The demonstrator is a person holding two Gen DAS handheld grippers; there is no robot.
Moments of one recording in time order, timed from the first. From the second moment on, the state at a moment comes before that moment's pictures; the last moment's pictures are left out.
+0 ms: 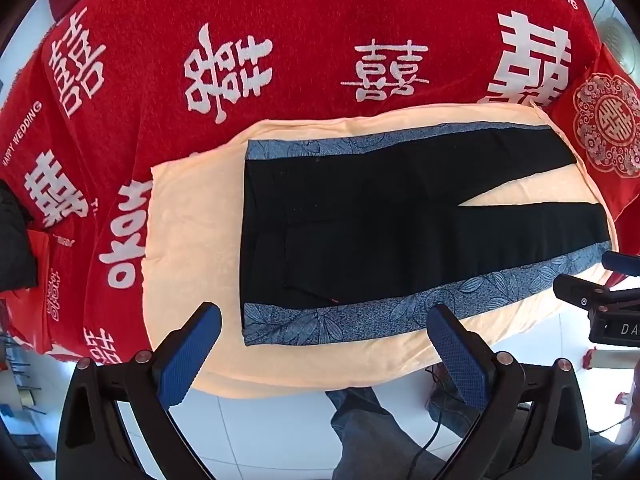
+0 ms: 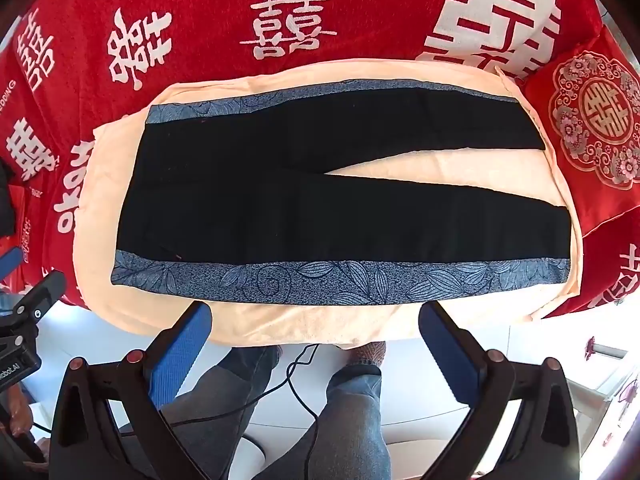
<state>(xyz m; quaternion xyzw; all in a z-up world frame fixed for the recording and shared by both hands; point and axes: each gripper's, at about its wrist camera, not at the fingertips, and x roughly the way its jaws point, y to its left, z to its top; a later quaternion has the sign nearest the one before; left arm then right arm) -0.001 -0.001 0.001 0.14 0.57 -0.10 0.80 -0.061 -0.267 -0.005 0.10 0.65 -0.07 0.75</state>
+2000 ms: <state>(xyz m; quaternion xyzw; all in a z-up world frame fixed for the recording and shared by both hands) 0.011 0.057 -0.175 -0.05 0.65 -0.04 0.76 -0.051 -0.274 -0.144 0.21 0.67 -0.01 0.72</state>
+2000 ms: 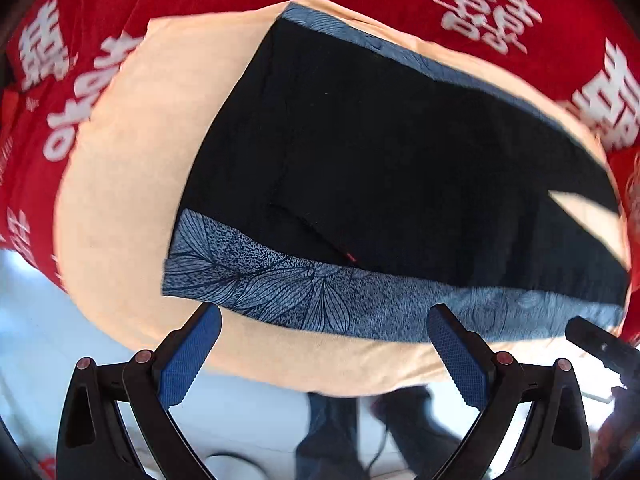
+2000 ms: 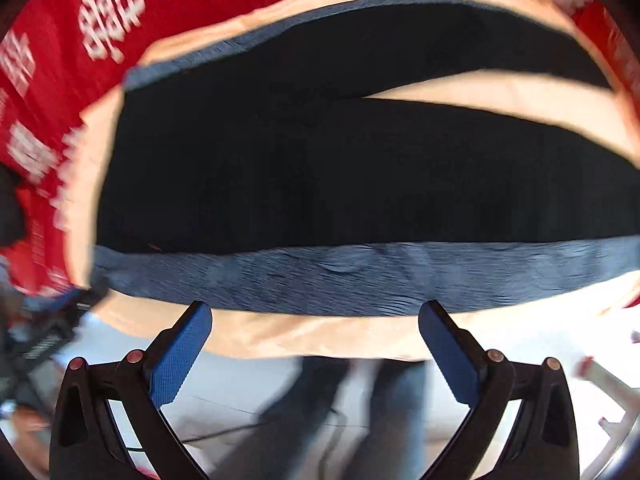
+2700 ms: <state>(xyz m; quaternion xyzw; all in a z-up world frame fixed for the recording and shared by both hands) 0.007 0.079 -0.257 -0.20 0.63 -0.10 0.75 -0.122 -0.331 -0.277 0.58 0.50 0.14 0.62</state>
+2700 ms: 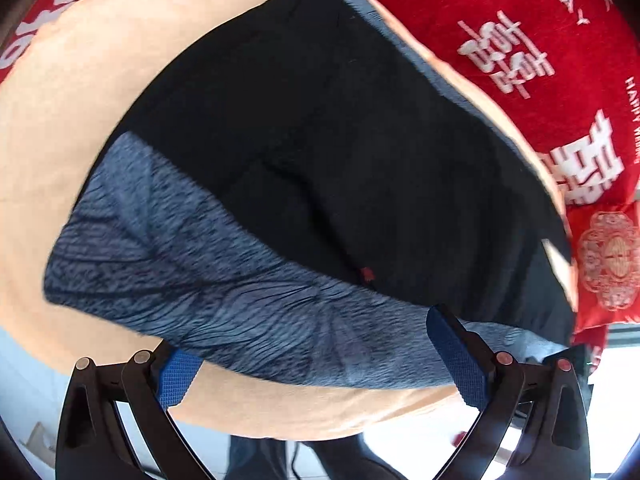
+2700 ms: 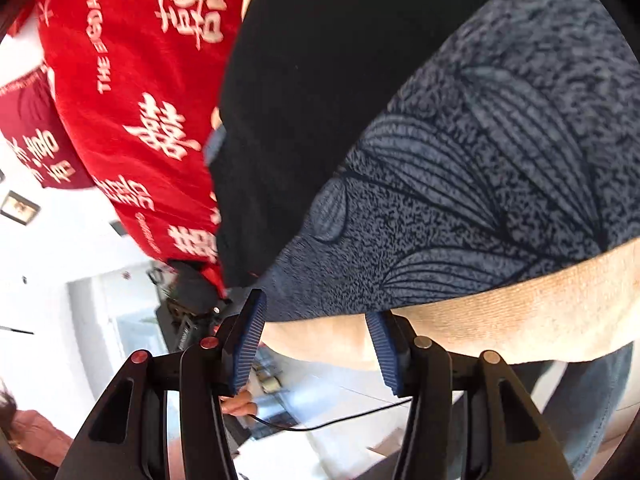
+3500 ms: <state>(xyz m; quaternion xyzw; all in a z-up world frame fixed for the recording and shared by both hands) 0.178 0.039 -0.132 -0.16 0.54 -0.08 0.82 0.073 -0.401 -0.166 0.53 0.48 0.21 0.66</state>
